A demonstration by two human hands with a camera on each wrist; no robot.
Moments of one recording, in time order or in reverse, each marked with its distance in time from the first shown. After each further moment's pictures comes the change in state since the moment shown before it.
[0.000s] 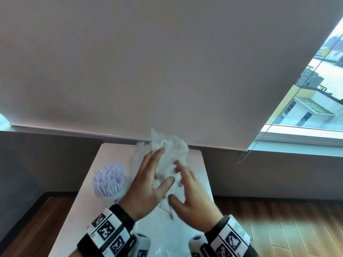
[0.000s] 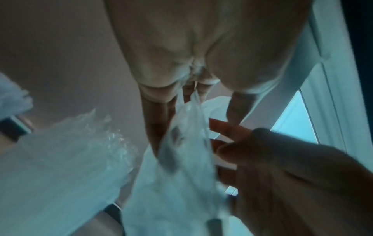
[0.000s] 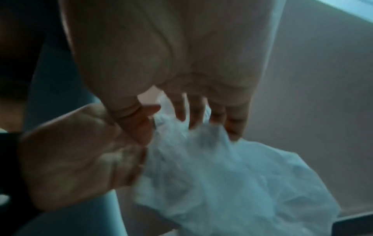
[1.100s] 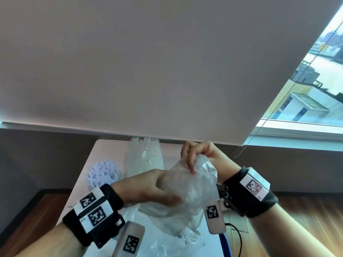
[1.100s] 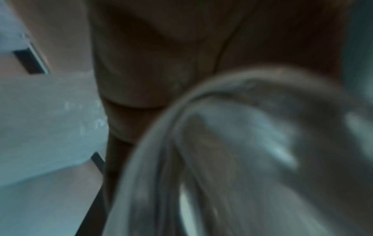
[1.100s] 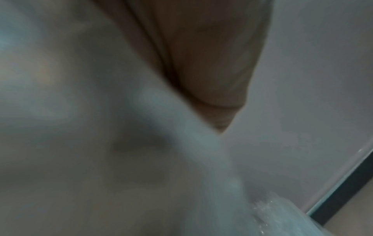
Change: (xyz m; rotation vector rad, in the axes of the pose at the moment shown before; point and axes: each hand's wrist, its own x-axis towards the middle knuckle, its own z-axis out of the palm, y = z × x) left_hand 0.016 0.036 -0.015 -0.477 -0.704 -0.359; right_hand 0.048 0.017 -0.080 0.818 -0.232 -0.120
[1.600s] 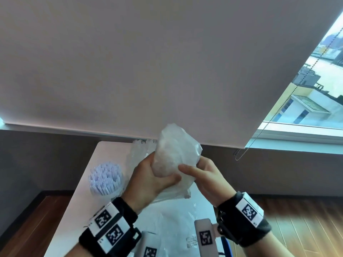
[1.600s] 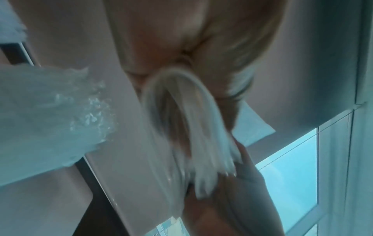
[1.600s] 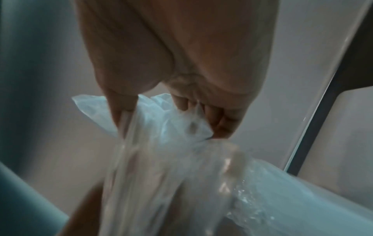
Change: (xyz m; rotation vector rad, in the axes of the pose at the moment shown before) left_hand 0.007 -0.008 0.014 -0.068 0.677 0.247; right_hand -0.013 0.037 0.027 0.308 0.290 0.149
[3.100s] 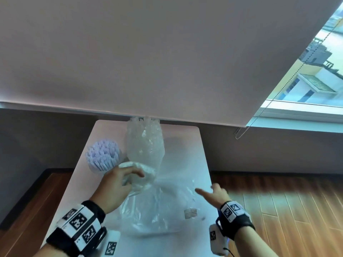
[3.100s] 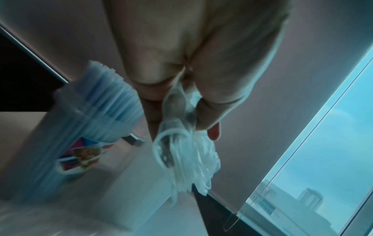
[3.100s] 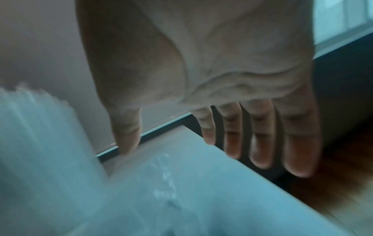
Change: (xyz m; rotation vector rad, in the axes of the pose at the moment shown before) left_hand -0.035 -0.089 -0.061 0.617 -0.041 -0.060; right_hand -0.050 0.158 -0.121 -1.050 0.422 0.884
